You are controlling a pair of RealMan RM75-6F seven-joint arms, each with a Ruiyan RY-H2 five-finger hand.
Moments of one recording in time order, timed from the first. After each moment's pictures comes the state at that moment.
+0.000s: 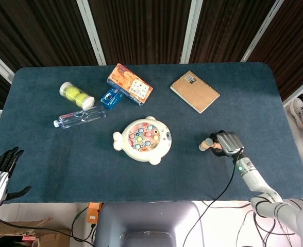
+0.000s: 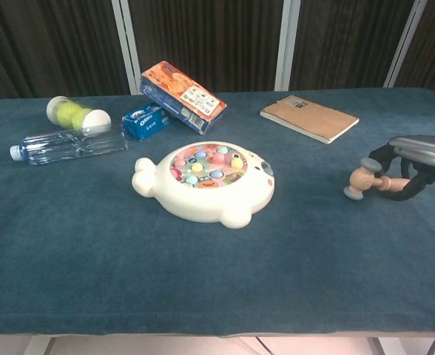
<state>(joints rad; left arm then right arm) -0.14 -1.05 -0.02 -1.58 1.53 1.43 -0.10 0.64 -1.59 0.07 -0.87 -1.41 0.83 0.24</state>
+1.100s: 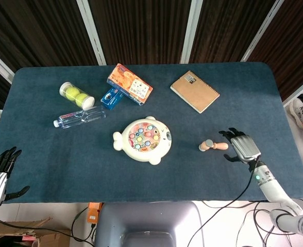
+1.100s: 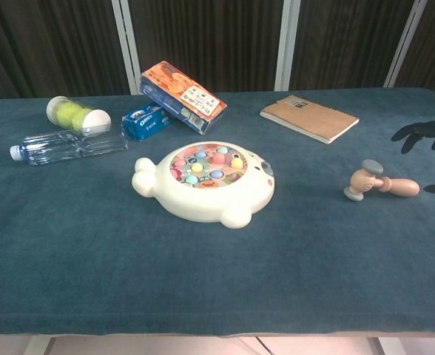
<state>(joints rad) -0.12 -1.06 -0.02 -1.59 1.52 1.45 -0.07 0.51 -1.39 0.03 -1.11 -1.45 1.04 0.19</state>
